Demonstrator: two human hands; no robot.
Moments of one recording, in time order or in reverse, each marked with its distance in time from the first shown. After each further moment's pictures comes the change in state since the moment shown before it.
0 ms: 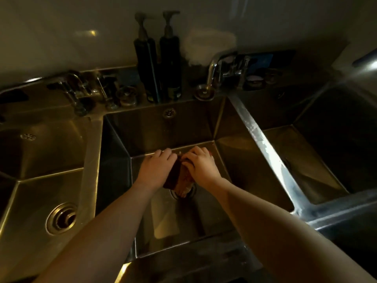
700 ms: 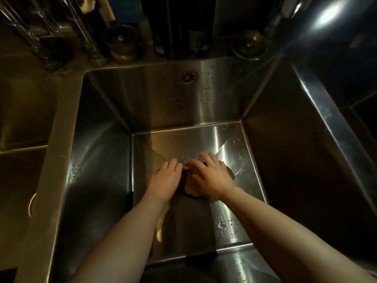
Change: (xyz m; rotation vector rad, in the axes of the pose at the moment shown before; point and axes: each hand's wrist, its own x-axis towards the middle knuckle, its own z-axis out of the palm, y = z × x) left_hand 0.025 -0.027 0.169 -0.152 -0.219 -0.156; right_hand 0.036 0.091 0.150 -0.177 -0.295 -0.103
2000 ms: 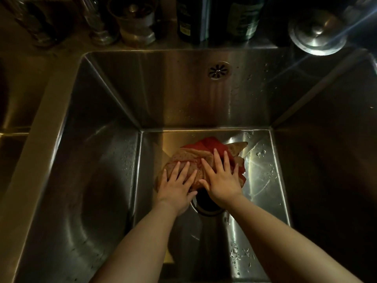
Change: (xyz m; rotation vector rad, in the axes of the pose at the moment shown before) left_hand 0.037 -0.022 0.066 0.023 -0.338 -0.099; right_hand 0.056 0.025 0.058 -0.144 -0.207 0.098
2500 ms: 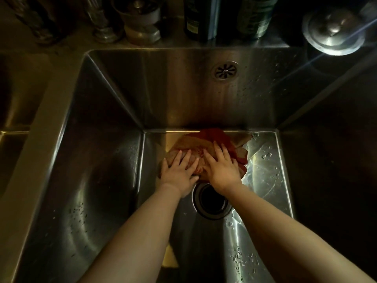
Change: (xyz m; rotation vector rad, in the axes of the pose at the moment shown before) left_hand 0.031 -0.011 -0.035 -0.039 -0.080 -0.056; right_hand 0.038 -0.004 -0.015 0.095 0.009 0.031
